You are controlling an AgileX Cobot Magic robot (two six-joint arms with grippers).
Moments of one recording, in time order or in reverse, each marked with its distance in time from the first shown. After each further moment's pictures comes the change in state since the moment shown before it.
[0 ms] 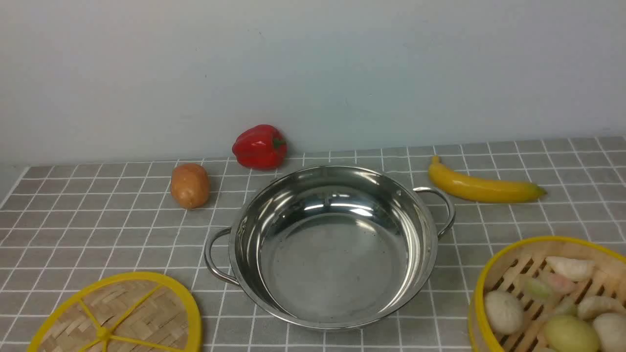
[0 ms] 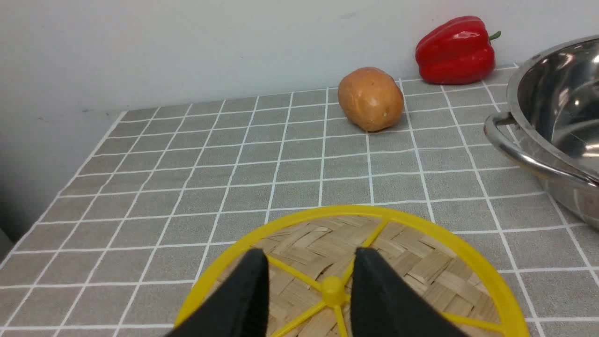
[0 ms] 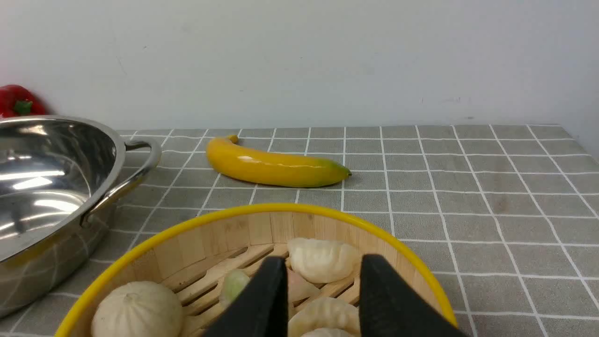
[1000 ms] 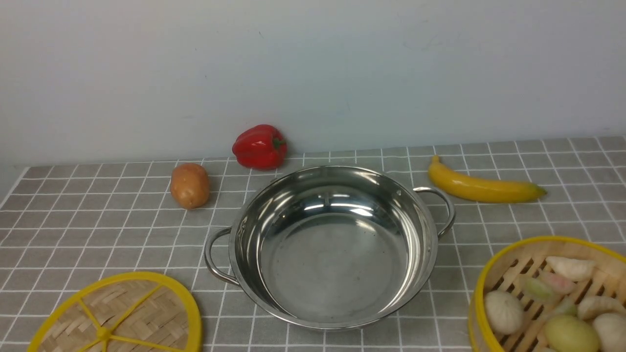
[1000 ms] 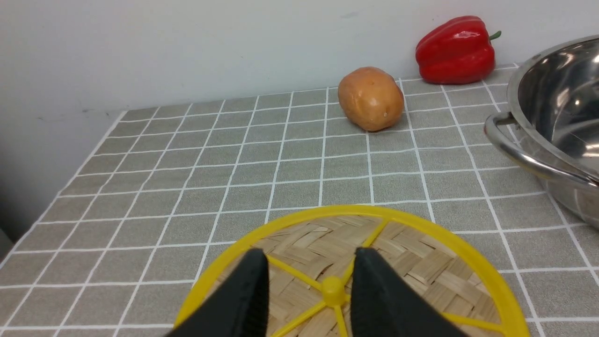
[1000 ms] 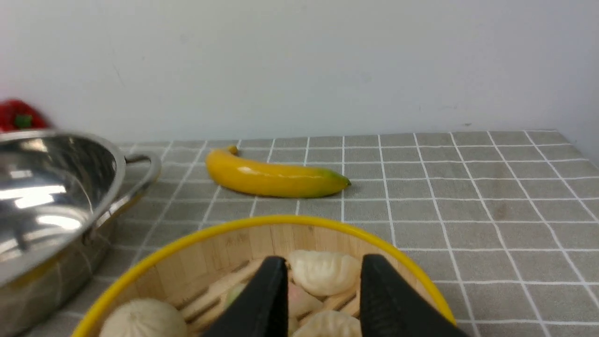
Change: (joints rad) right arm 0.000 -0.001 0.000 0.016 -0.029 0.050; left arm 0.000 0.000 0.000 0.000 0.000 0.000
